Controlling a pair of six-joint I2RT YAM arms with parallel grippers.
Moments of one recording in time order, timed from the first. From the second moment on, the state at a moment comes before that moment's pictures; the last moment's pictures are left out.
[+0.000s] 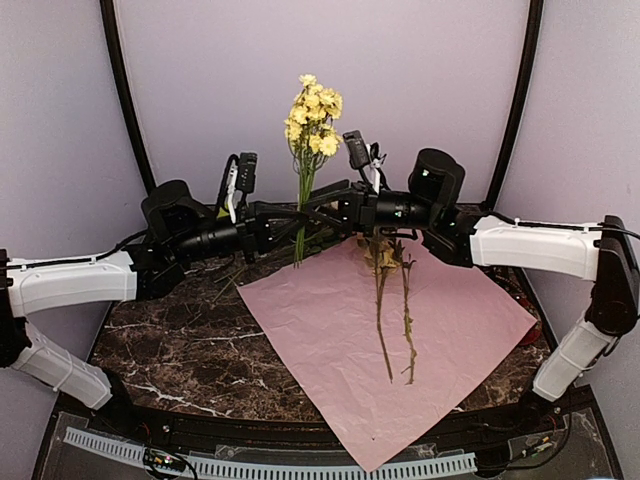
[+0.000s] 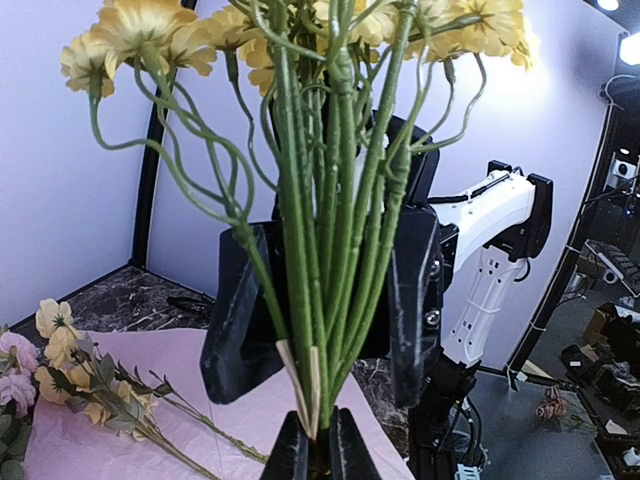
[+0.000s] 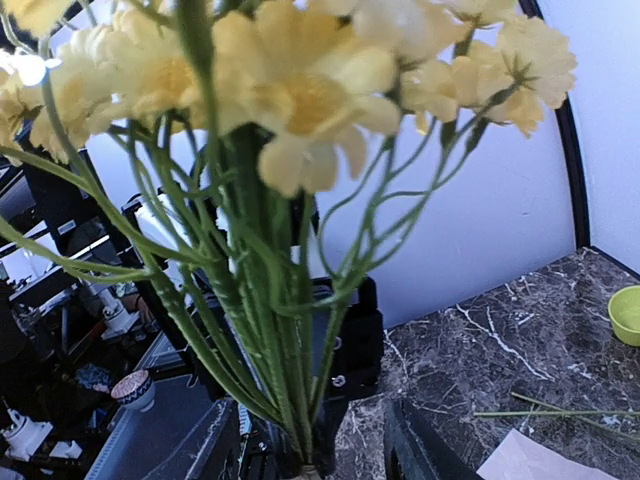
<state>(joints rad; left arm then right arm) -0.78 1.32 0.89 0.55 0.53 -0.33 0.82 1.60 1.19 0.55 -0.78 0.48</state>
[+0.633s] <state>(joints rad) -0.79 1.35 0.87 0.48 0.54 -0.33 0.81 1.56 1.20 0.37 -0.65 0.45</state>
